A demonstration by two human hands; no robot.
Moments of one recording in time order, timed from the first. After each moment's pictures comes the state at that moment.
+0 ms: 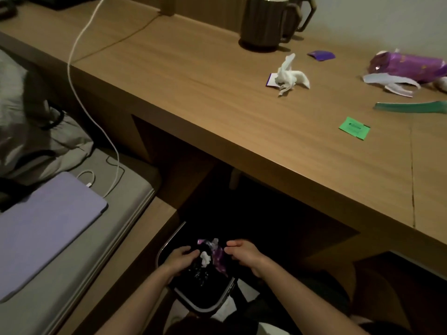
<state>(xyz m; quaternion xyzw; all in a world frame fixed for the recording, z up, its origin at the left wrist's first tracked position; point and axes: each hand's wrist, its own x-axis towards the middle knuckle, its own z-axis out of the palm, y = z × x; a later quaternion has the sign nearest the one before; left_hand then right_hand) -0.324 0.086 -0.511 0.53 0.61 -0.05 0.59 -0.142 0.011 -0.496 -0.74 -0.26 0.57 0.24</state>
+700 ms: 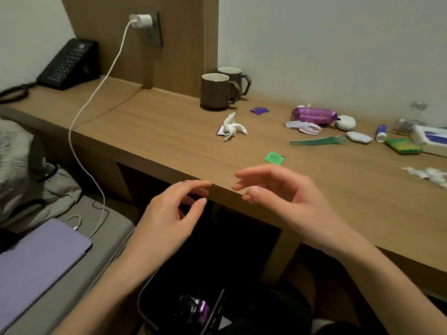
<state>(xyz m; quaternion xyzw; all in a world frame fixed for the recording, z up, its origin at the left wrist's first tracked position) -0.279 0.031 -0.215 0.83 0.31 0.32 0.34 -0.089 -0.085 -0.162 -0.56 -0.59 0.32 0.48</state>
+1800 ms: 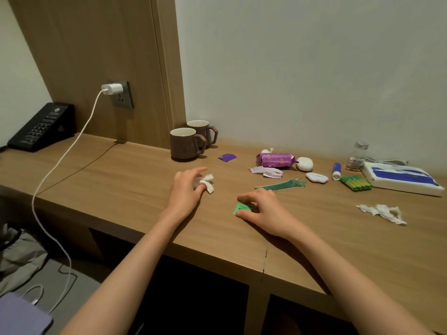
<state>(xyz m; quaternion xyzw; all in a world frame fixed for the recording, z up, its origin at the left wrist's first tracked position) -0.112 0.163 -0.208 0.85 0.34 0.36 0.18 0.032 -0.008 -0.194 -0.76 -0.59 0.09 0.27</state>
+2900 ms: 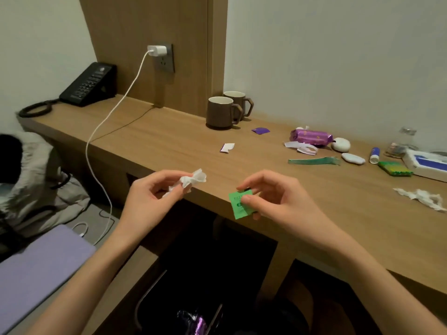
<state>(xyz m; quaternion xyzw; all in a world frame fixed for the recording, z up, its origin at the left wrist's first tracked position) -0.290 0.058 -0.193 0.75 0.29 0.44 0.40 -0.078 -0.069 -0.158 -0.57 -0.61 0.30 0.47</state>
